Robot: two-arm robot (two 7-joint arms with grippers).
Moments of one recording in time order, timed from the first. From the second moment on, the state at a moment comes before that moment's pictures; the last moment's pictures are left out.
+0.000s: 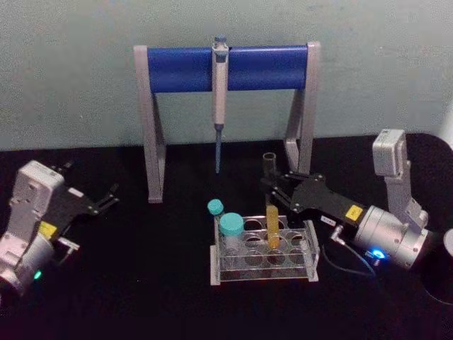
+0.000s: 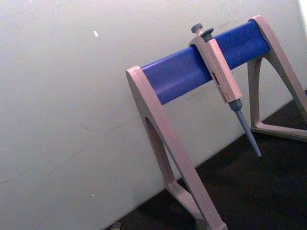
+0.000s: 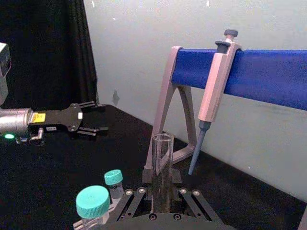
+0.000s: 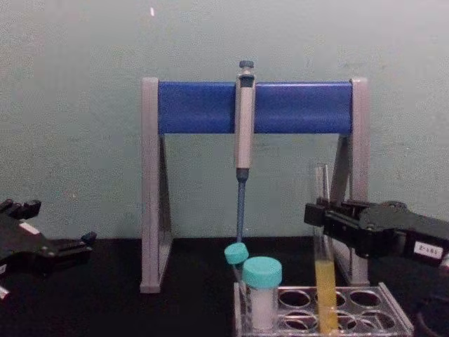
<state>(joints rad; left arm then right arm) -0.20 0.60 0.45 -1.41 -0.25 -0.12 0.03 0.35 0.44 -0.45 -1.28 0.54 -0.13 0.67</state>
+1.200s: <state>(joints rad) -0.20 0.60 0.45 -1.41 -0.25 -0.12 0.03 0.35 0.44 -0.46 -1.28 0.53 -0.10 0.65</state>
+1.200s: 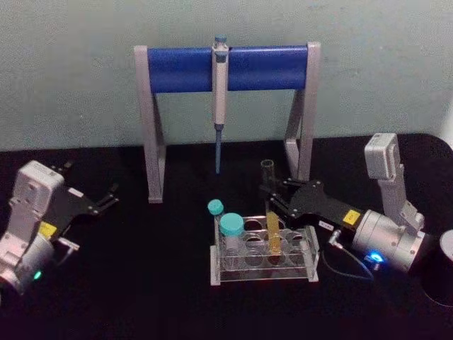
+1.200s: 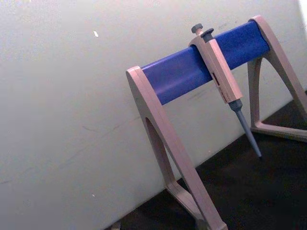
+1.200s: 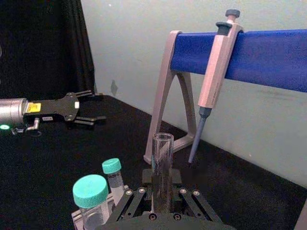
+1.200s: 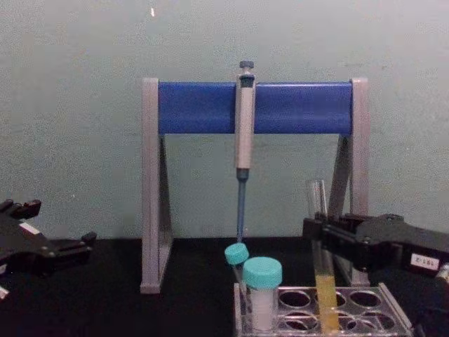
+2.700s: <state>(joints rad) -0.20 0.60 0.45 -1.41 -0.25 -0.12 0.03 0.35 0.44 -0.46 -1.28 0.53 -0.10 0.66</state>
